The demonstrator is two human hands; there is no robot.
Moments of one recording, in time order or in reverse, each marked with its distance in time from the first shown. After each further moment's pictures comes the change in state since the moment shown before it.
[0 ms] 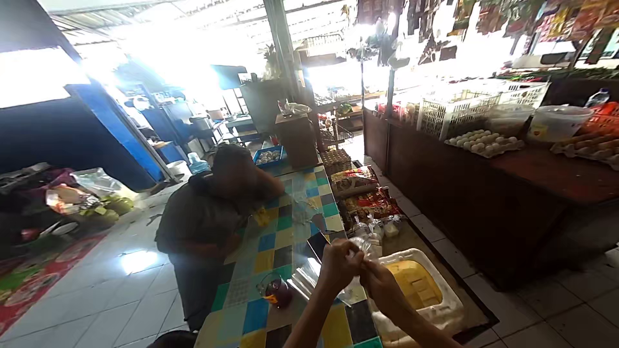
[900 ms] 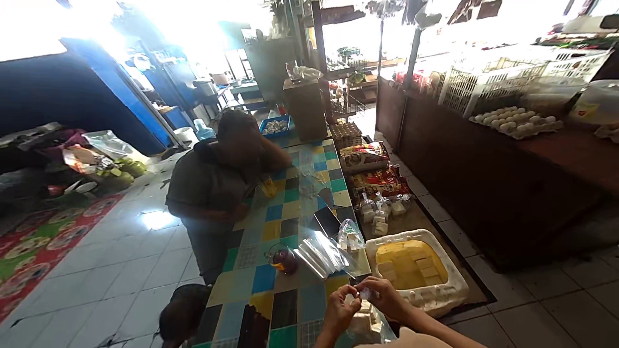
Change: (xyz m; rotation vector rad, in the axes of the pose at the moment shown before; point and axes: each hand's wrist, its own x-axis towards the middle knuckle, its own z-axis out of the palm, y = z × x) left_hand -0.119 -0.141 0.108 -0.494 0.009 -0.332; right_hand 0.006 0.189 0.006 -0.158 -0.335 -0.418
